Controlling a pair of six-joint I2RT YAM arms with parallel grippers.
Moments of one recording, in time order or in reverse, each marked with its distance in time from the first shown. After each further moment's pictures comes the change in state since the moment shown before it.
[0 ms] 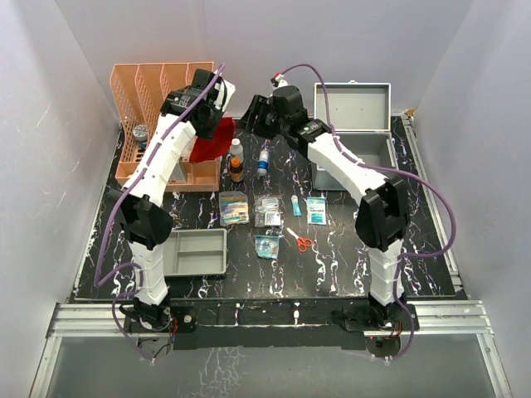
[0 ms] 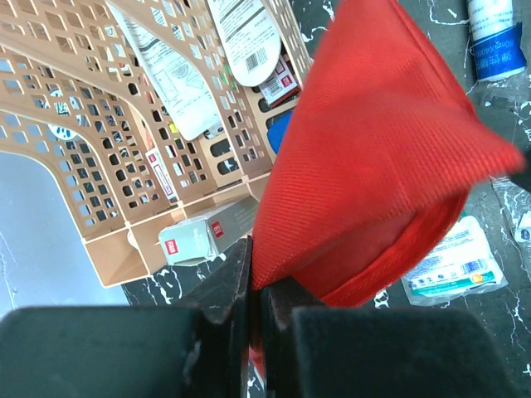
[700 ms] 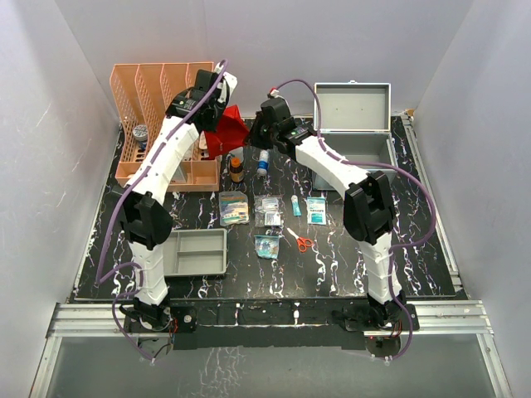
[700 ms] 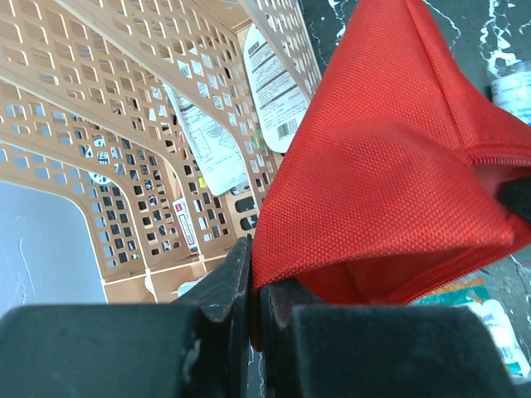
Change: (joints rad) left arm -0.002 0.000 -0.092 0.262 -0.085 0.031; right arm 0.017 0.109 0.038 -0.097 0.146 0.034
